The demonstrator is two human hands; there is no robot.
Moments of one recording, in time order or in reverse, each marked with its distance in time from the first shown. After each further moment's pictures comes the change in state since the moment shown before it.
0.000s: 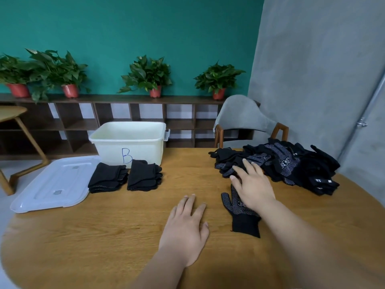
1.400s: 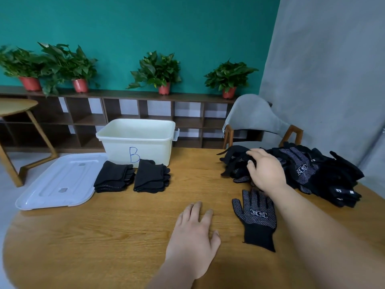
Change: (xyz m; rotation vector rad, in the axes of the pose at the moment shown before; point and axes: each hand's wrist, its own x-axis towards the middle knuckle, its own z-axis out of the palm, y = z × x) left_hand 0.007 -0.004 0.001 -0.021 -0.027 -0.041; right_hand 0.072 0.003 -0.011 0.162 0.249 -0.078
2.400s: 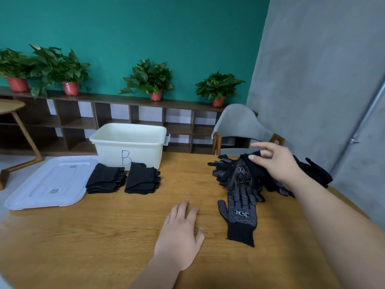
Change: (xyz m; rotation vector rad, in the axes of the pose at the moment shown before) left_hand -0.006 0.001 -0.003 -0.066 0.084 -0.004; right_hand -0.019 -0.003 -0.126 0.625 -0.101 0.182
